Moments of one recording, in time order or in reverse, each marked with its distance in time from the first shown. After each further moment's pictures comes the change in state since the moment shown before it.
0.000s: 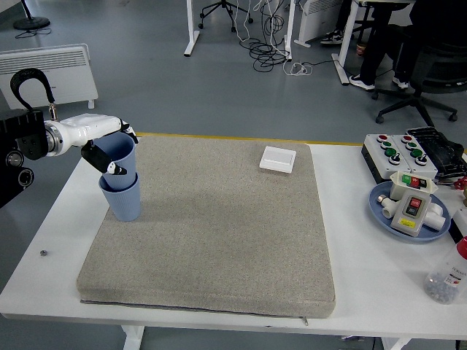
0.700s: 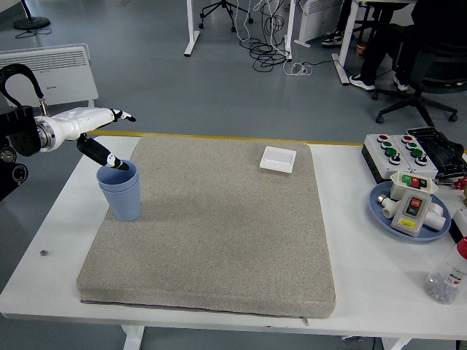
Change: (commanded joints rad) left arm 0.036 0.003 -0.094 0.004 -0.002 0.058 -0.030; right arm 0.000 0.002 0.002 0.000 0.002 -0.001 0.001
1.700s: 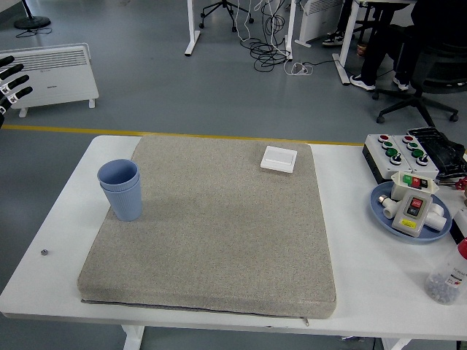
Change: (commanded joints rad) left arm 0.591 -0.180 -0.950 -0.128 -1.128 0.227 0.019; right arm -0.020 0.003 0.018 0.000 -0.019 0.002 0.001
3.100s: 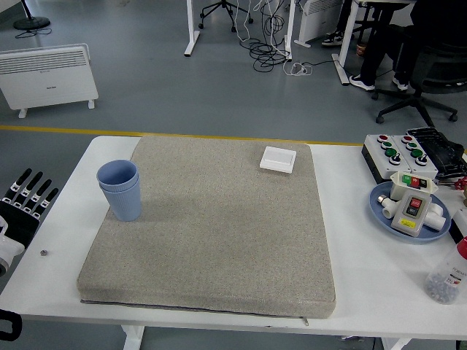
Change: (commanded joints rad) left arm 0.263 -0.259 -0.107 0.067 -0.112 -0.171 -0.049; right arm 0.005 -0.004 0.021 0.000 -0.025 0.001 0.004
